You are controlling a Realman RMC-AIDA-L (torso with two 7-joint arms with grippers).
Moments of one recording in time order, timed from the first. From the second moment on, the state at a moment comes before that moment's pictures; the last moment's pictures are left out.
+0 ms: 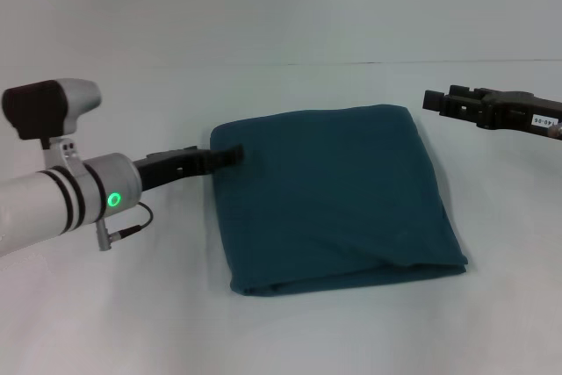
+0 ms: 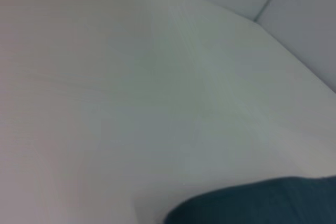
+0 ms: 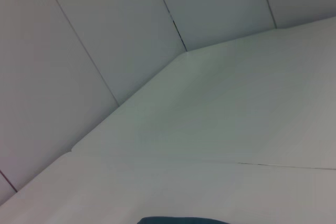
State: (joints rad) left arm -0.67 -2.17 0.81 0.43 1.85 0.77 -1.77; right arm 0.55 2.01 -0.83 -0.66 -1.78 -1.20 1.79
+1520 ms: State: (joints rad) left arm -0.72 -2.17 0.97 0.43 1.85 0.70 -1.78; right arm 0.55 2.01 -0.83 -0.66 -1.77 -1.19 1.78
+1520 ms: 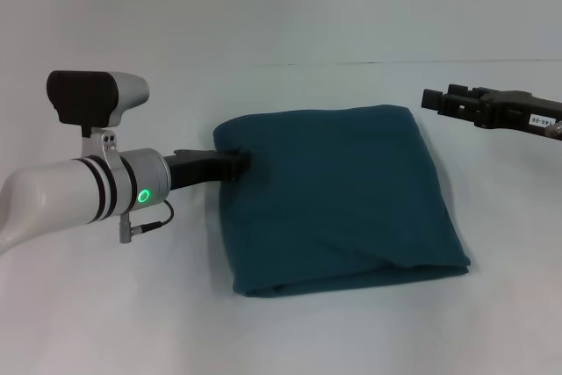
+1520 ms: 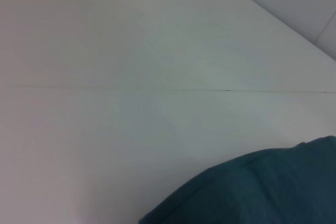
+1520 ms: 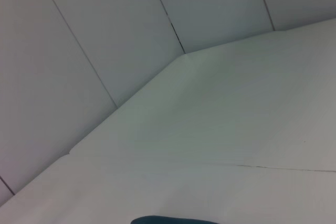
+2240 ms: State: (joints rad) left arm -0.75 -2.16 0.97 0.43 1.85 0.69 -1.78; right arm 0.56 2.02 -0.82 -0.66 -1.77 -1.18 1.77
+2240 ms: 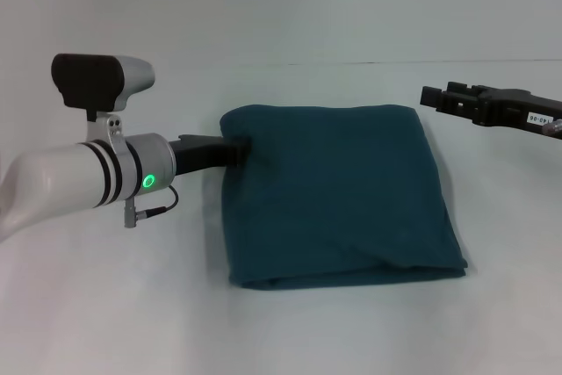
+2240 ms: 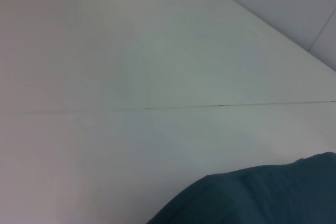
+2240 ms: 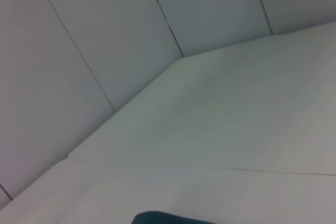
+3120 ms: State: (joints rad) left arm -0.76 -2.16 0.96 0.47 1.85 0.68 -1.78; right arm 0.56 2.02 -0.82 -0.65 -1.77 -1.17 1.77
